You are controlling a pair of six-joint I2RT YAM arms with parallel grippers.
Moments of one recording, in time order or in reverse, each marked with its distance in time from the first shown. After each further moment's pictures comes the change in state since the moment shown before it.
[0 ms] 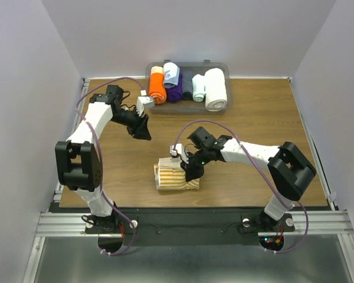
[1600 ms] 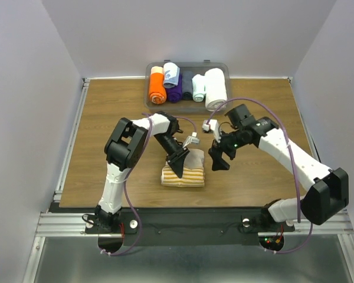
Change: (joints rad) left arm -0.435 0.454 0.044 -0.159 0.098 0.023; right arm -0.336 -0.314 0.156 -0.498 -0.005 -0.063
